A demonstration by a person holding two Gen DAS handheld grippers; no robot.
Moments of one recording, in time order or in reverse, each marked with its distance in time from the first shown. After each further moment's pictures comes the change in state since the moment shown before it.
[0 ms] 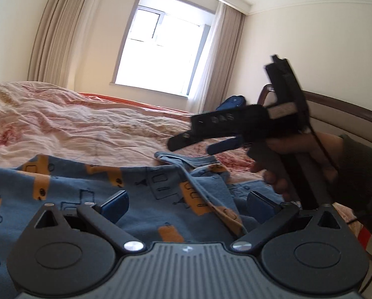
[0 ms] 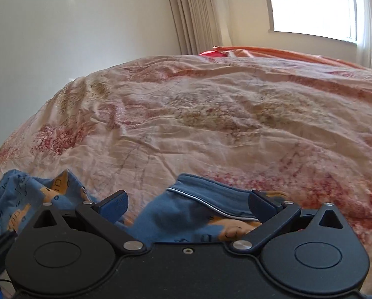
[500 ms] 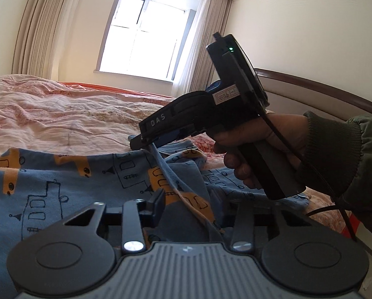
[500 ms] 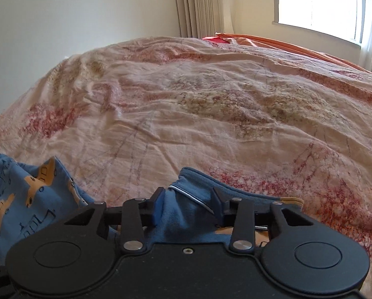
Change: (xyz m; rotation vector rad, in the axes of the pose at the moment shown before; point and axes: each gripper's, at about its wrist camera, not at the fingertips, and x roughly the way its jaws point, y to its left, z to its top) left arm 0.016 -0.018 -0.001 0.022 0.077 -0.052; right arm 0.014 0.010 -0.001 -0.042 0.037 -0.054
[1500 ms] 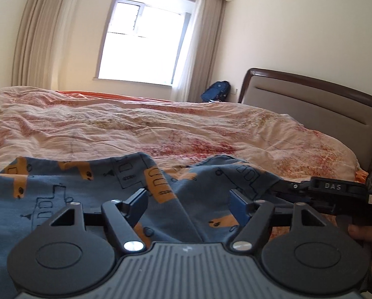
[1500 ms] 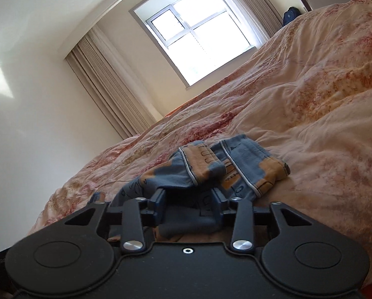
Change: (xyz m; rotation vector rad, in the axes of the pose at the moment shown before) left arm -0.019 -0.010 -0.002 0.032 -0.020 0.042; right arm -0.163 -0.072 -0.234 0.591 -0.501 -0.055
